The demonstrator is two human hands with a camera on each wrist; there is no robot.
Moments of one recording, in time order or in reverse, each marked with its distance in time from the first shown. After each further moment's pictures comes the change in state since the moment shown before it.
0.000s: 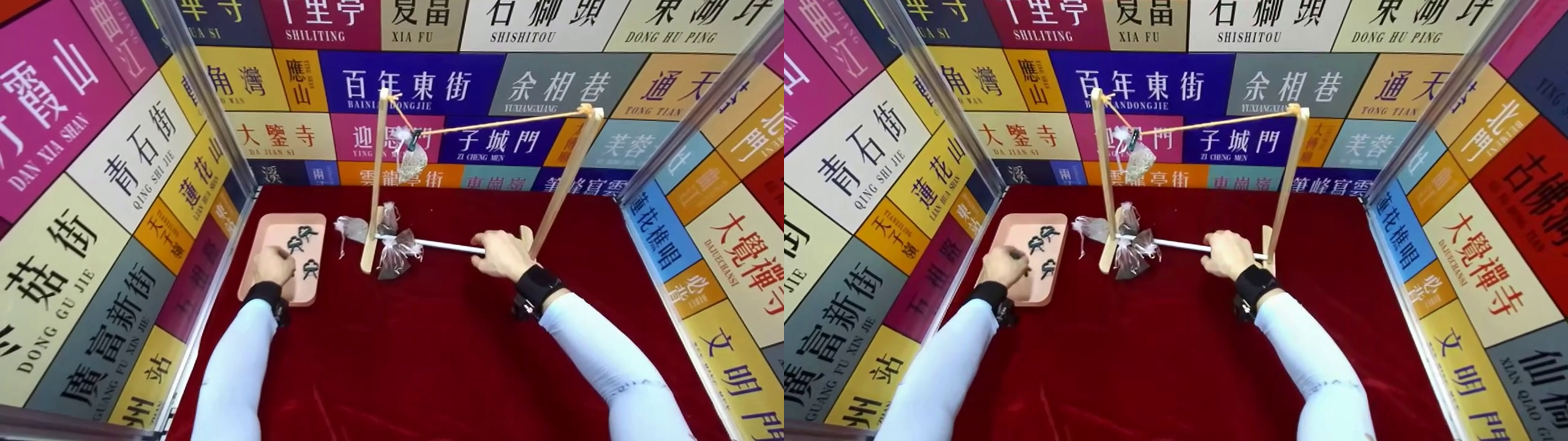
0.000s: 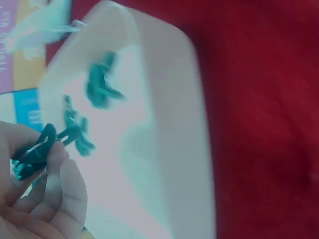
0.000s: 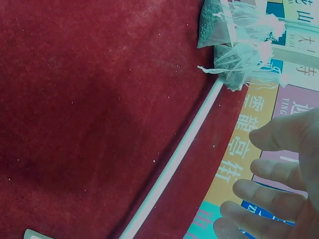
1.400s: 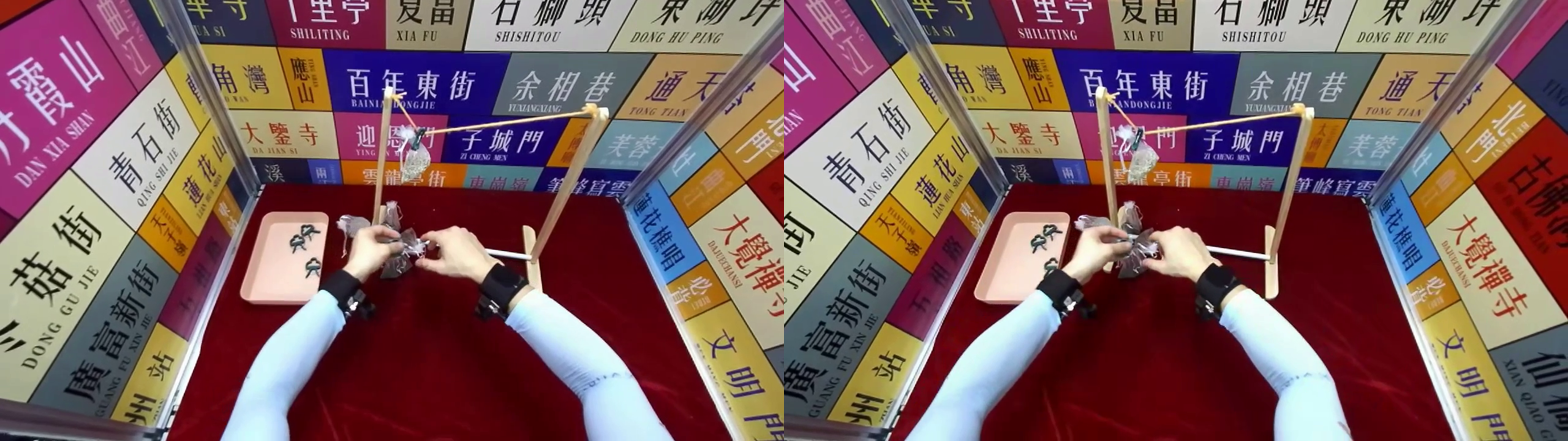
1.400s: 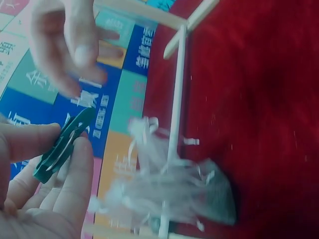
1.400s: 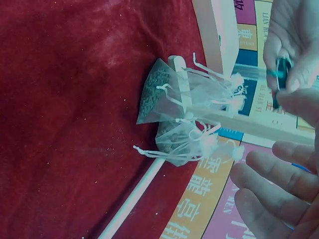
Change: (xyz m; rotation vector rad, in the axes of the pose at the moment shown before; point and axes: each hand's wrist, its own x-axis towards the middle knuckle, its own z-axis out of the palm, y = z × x) left_hand -0.067 0.201 0.069 -0.576 -0.354 0.121; right_hand 0.024 -0.090 0.000 0.160 0.082 -0.345
